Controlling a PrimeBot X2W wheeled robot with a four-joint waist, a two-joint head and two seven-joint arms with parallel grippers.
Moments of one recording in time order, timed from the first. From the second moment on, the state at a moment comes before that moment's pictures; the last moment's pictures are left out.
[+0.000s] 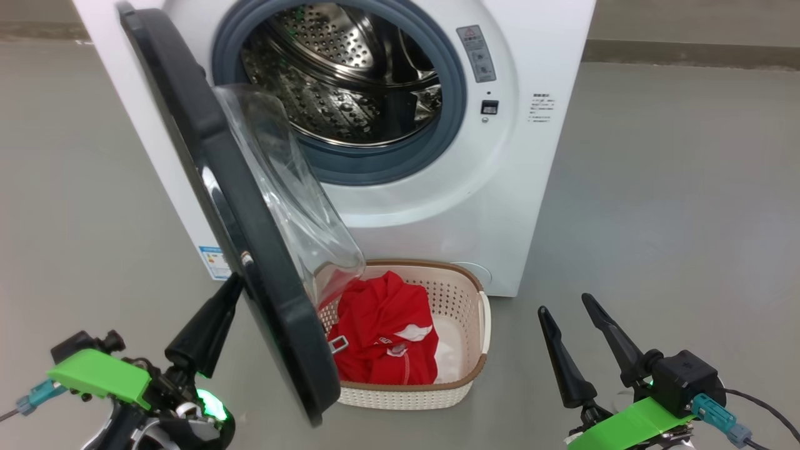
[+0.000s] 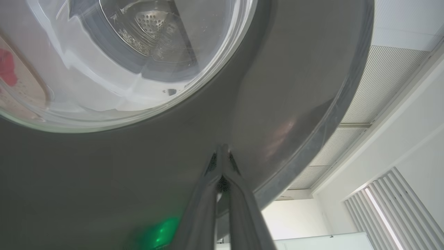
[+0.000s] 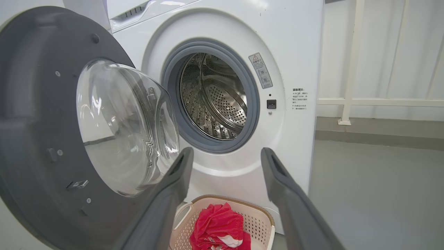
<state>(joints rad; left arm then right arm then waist) -0.17 0.04 0.11 0.02 -1.75 0.15 0.45 -0.02 -0.04 0.15 0.17 0.31 0.13 -0.26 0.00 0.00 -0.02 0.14</state>
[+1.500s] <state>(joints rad) -0.61 0.03 -0.09 0.33 -1.78 -0.07 0.21 -0.13 -0.05 0.16 0.16 0.31 0.13 -0.26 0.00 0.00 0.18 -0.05</state>
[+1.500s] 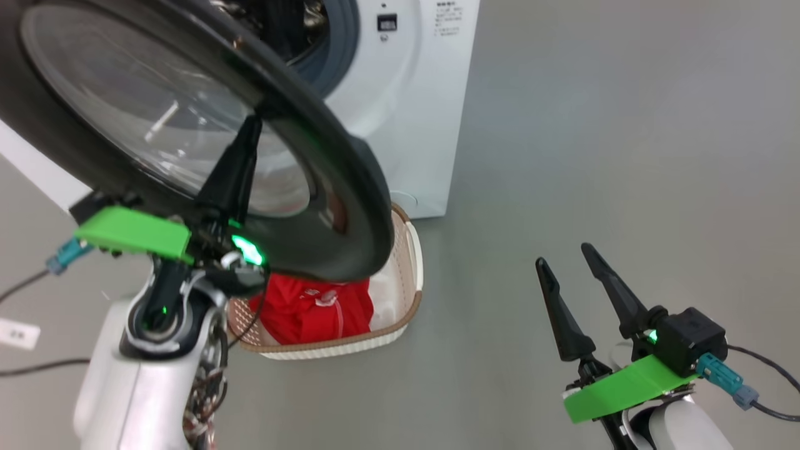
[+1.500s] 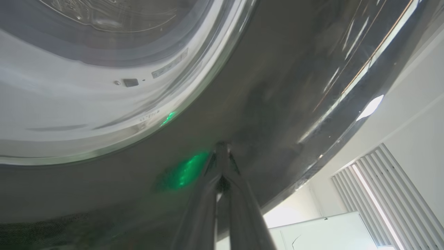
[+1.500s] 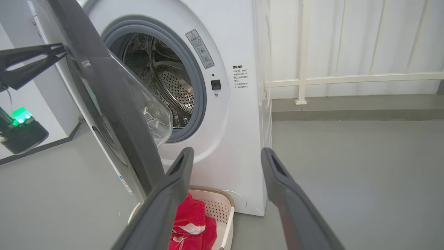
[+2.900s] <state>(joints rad) -1.08 0.03 -0.16 0.59 -1.78 -0.12 0.03 -0.24 -0.05 0.20 0.14 0.30 0.13 -0.26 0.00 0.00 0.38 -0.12</state>
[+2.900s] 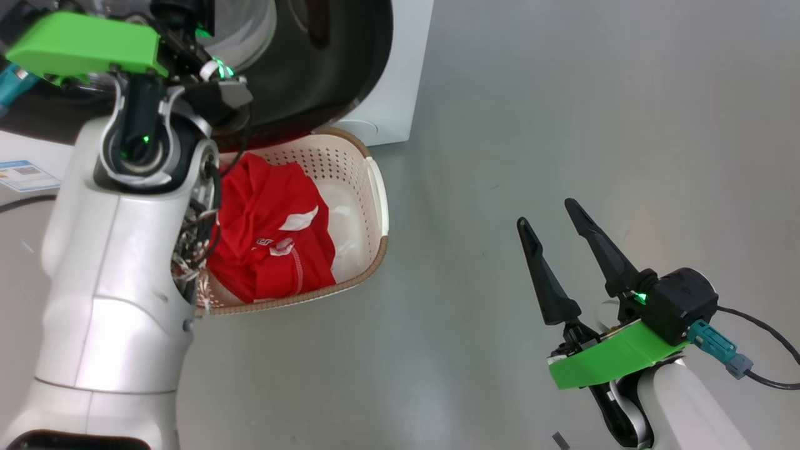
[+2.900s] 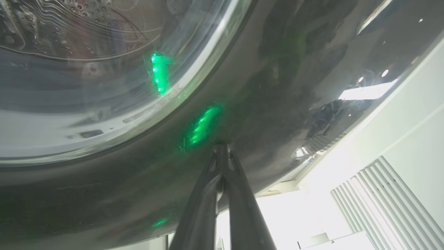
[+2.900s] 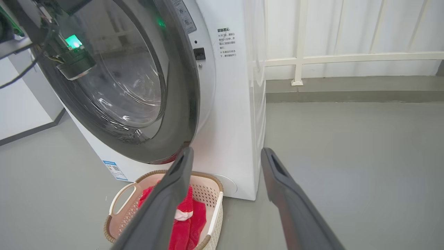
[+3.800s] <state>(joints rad) -1.02 0.03 -0.14 0.55 -1.67 -0.12 0.04 -0.26 -0.05 0.18 0.15 0.30 0.13 -0.26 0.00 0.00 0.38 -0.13</state>
